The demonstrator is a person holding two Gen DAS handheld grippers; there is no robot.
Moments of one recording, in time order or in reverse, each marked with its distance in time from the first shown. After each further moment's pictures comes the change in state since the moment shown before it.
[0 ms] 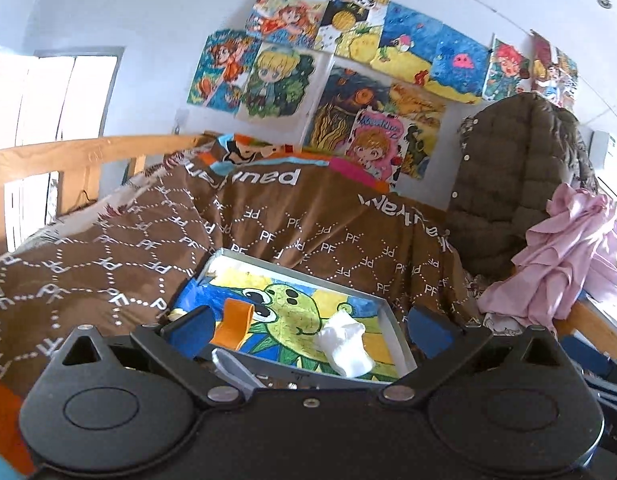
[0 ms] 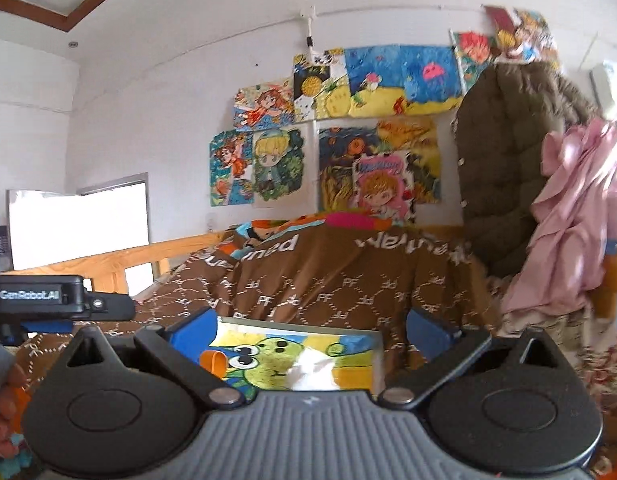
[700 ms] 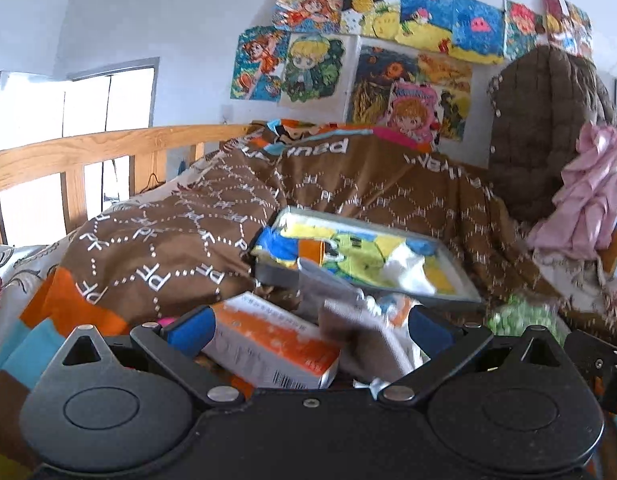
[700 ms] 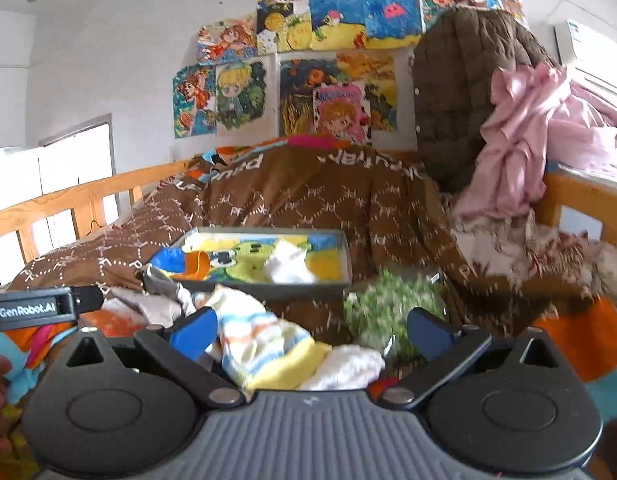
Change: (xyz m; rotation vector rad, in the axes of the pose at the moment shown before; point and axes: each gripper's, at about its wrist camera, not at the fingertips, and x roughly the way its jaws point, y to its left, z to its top) left arm -0.065 0.015 -0.077 0.105 0.054 0.172; right arm -0.070 0.028 -0.063 0.037 0.215 -0.131
